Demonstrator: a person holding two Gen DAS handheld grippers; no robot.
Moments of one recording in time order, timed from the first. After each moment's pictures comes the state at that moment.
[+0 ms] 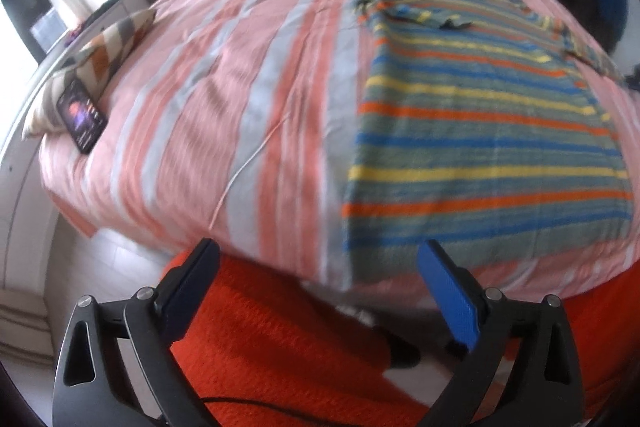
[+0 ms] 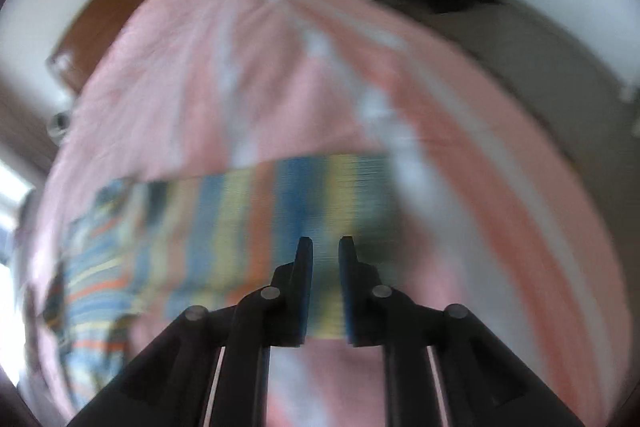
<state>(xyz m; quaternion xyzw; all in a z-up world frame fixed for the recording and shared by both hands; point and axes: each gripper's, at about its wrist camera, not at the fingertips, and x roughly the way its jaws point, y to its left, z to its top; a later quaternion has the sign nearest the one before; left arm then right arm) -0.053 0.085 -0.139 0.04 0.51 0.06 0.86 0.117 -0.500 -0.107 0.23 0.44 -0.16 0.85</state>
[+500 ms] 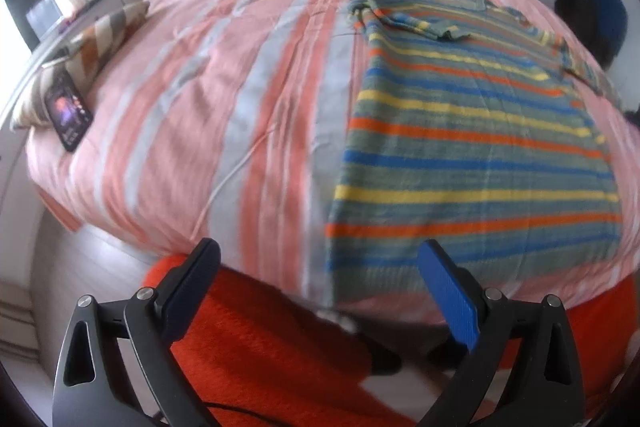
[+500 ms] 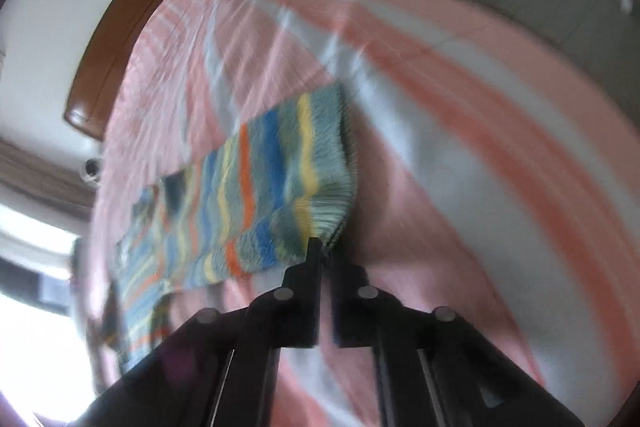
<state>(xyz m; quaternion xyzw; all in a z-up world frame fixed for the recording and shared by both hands) -0.042 0.079 -0.134 0.02 0.51 0.05 0.86 0.069 -0.505 -0.121 0.32 0.43 -0.14 0.83</state>
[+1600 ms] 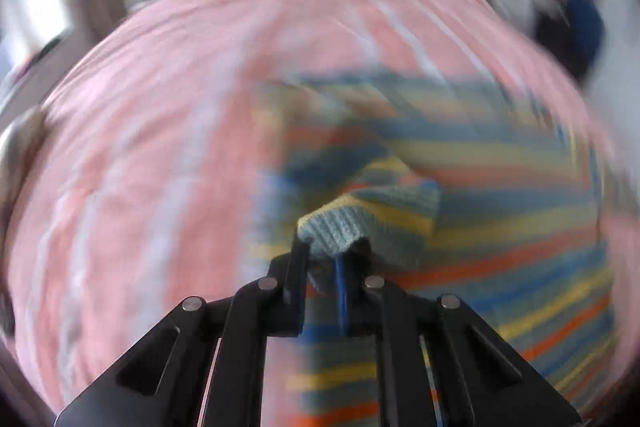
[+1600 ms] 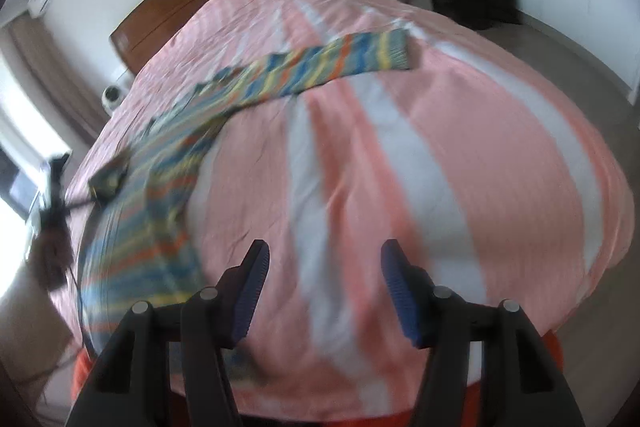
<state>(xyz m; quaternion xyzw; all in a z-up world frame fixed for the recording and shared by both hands) 0.221 0.061 -0.121 -0.01 0.44 -0.01 0.90 -0.110 -0.342 -0.112 0.18 0.41 -0.06 0.89</state>
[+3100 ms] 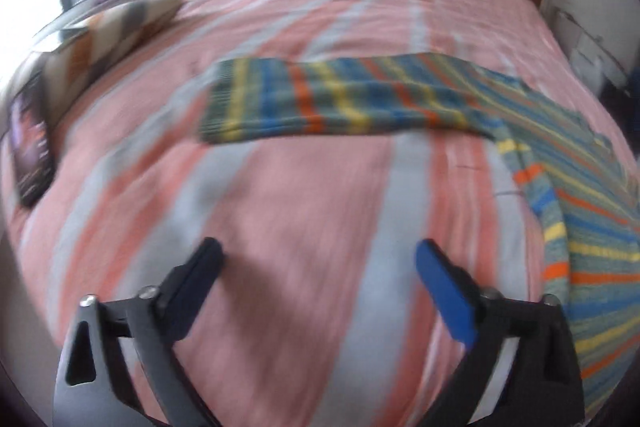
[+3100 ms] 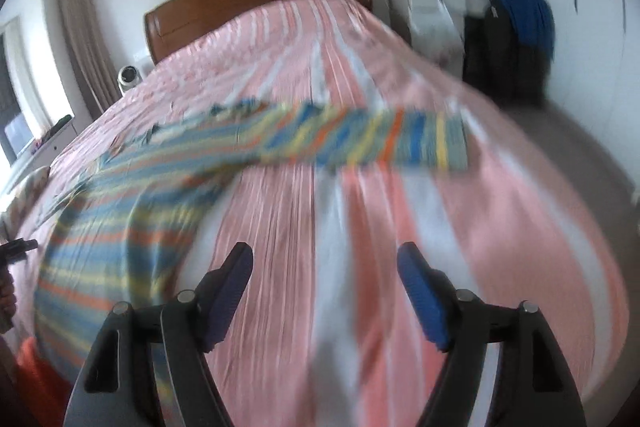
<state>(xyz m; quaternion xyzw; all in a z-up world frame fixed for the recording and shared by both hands) 0.124 0.190 -0.182 -0.08 0.42 0.09 0.90 -0.014 -0.331 -0.099 0.05 0.32 -0.04 0.94</state>
